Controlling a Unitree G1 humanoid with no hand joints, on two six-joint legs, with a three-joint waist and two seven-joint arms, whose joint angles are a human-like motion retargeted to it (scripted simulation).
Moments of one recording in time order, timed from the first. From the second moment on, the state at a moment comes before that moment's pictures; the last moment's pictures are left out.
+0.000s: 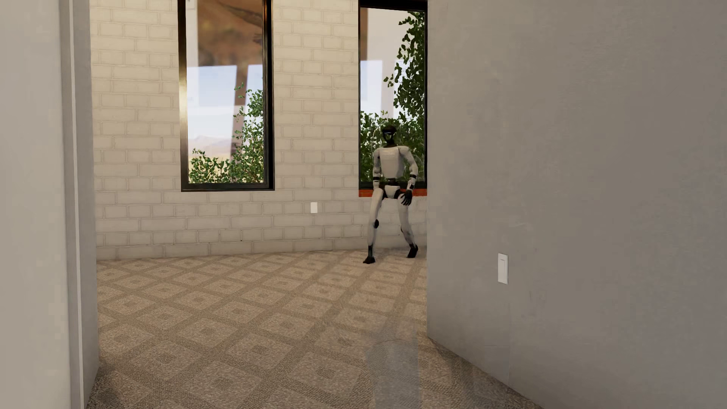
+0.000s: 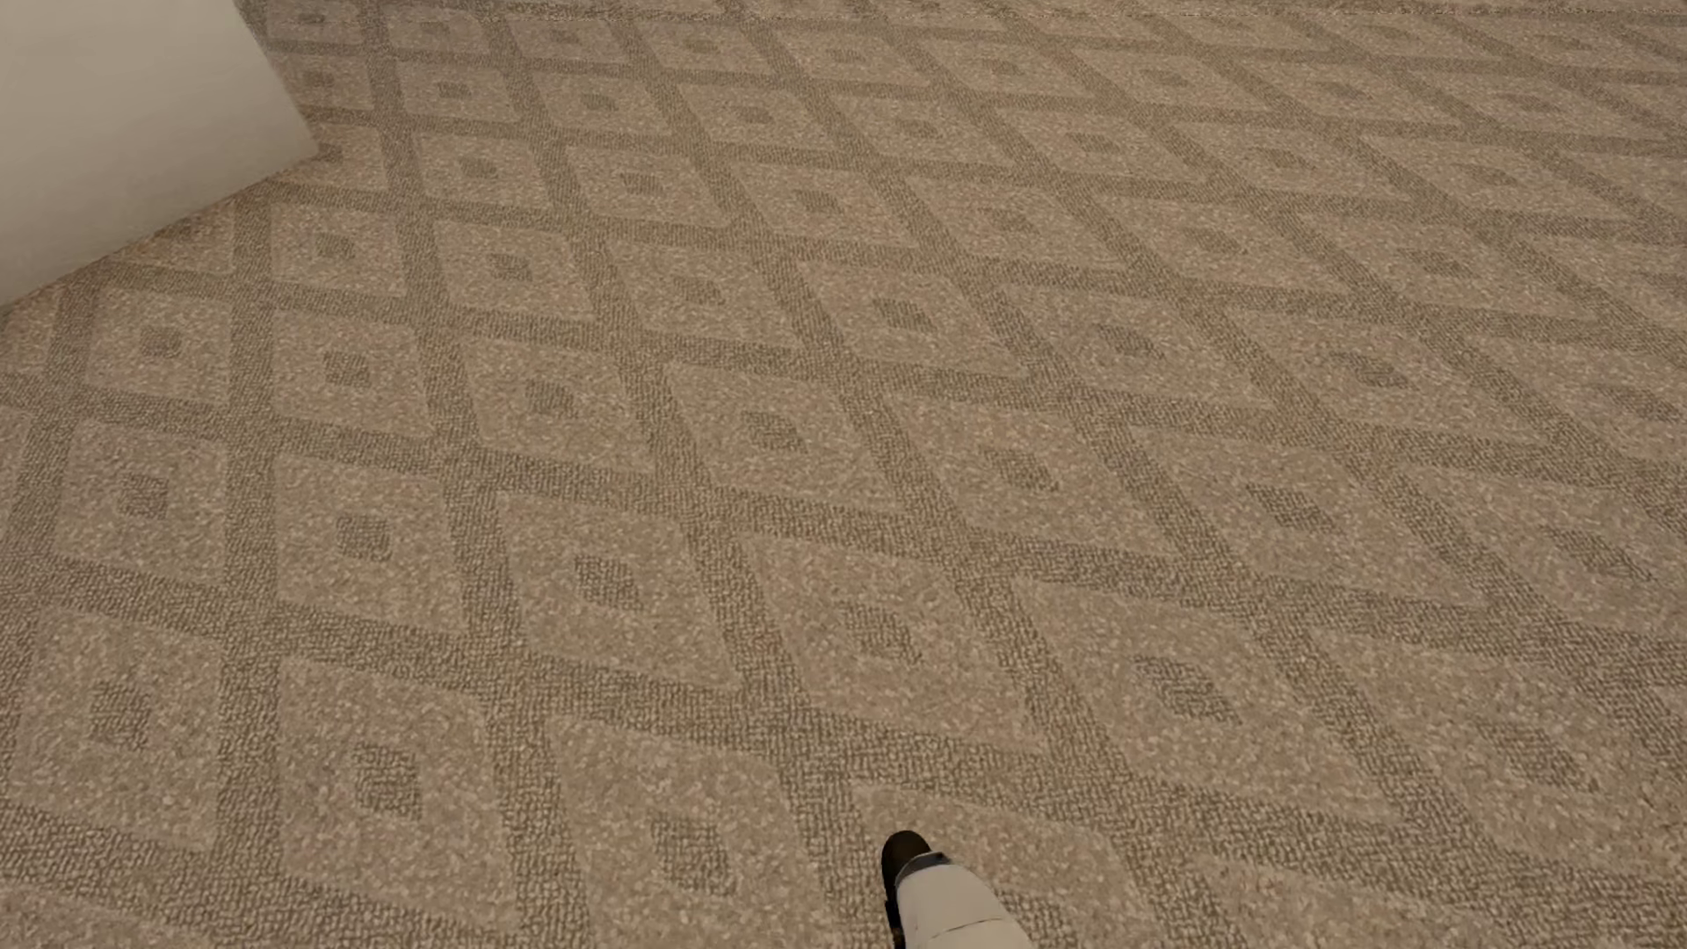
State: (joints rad) body 0.33 -0.57 -0.20 0.06 0.05 0.11 0.00 0.00 0.12 0.54 0.51 0.18 0.32 -0.41 0.00 0.38 -0.39 0.00 0.00 -0.43 0.67 0.73 0.87 0.00 0.00 0.00 0.00 0.00 0.00
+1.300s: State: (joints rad) body -0.26 -0.06 0.14 0.09 0.20 0.16 0.00 0.00 0.09 1.35 0.53 0.37 0.26 -0.25 -0.05 0.38 -0.41 0.00 0.00 -0.42 0.54 0.87 0.85 0.00 0.00 0.00 0.00 0.00 0.00
